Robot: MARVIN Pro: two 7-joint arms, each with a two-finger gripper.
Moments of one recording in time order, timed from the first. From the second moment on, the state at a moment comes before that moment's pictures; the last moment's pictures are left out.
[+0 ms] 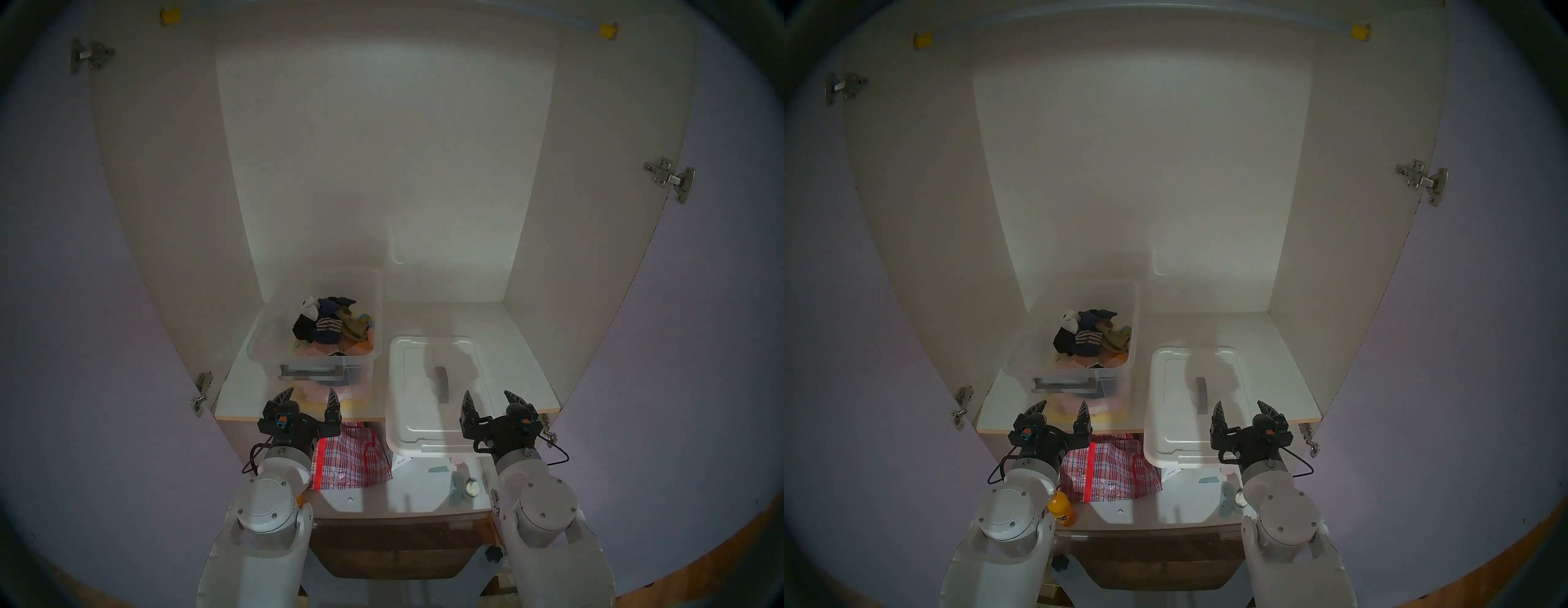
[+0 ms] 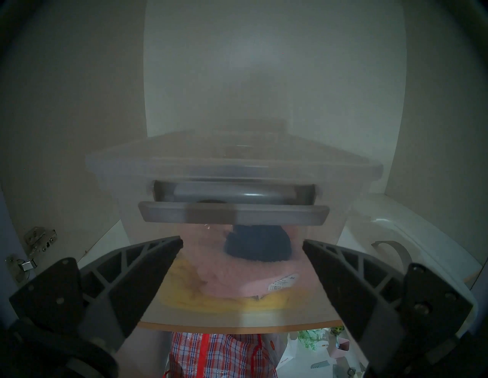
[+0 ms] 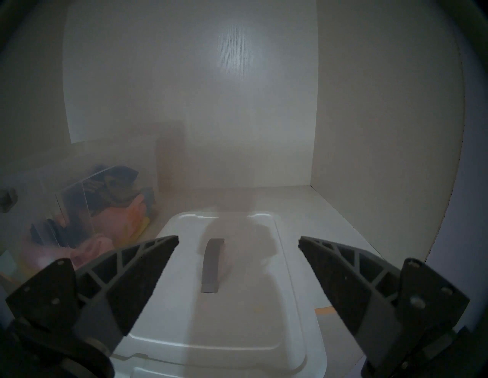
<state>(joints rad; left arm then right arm) 1.91 -1.56 -1.53 -1.79 0.00 0.00 0.03 -1.92 -1.56 1.53 -1.78 0.03 -0.01 0.00</state>
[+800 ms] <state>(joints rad) 1.86 -1.45 -1.52 -1.94 0.07 0.24 0.00 -1.91 -1.56 1.53 -1.78 0.03 -0.01 0.00</state>
